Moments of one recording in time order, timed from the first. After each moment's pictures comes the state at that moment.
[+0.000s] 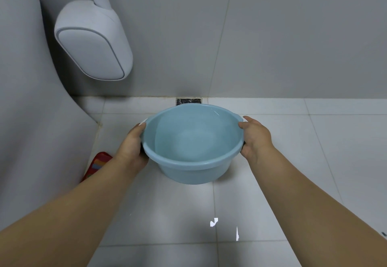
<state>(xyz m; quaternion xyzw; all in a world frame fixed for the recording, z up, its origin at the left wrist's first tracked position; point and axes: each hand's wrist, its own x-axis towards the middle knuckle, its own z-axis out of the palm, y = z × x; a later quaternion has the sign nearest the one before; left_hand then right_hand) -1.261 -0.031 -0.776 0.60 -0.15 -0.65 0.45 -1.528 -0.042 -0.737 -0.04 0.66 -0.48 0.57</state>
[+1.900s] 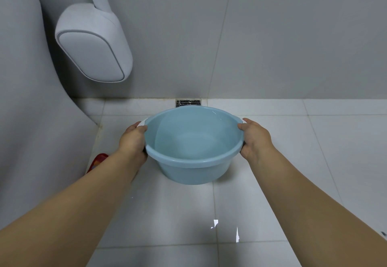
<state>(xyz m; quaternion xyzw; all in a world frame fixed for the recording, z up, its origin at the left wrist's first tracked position) -1.259 -0.052 -0.786 0.69 -0.11 -0.56 0.45 -1.529 -0.041 -0.736 -0.03 0.66 -0.48 0.58</state>
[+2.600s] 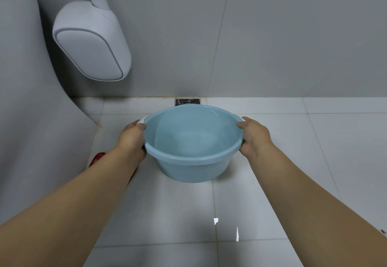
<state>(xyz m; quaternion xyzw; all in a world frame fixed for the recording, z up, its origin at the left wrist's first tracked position) -1.267 -0.052 -0.765 0.70 -0.12 -0.55 0.44 -1.529 -0.043 -0.734 -0.03 0.67 -0.47 0.57</state>
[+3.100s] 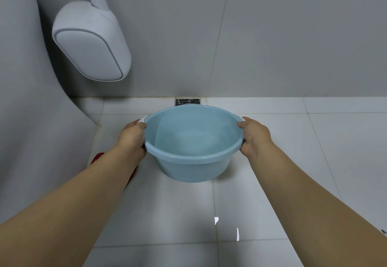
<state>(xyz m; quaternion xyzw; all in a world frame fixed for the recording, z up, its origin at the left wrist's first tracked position) -1.270 -0.054 -0.758 0.71 -0.12 -0.54 0.43 -1.530 -0.044 -0.734 -0.03 0.68 -0.46 0.57</state>
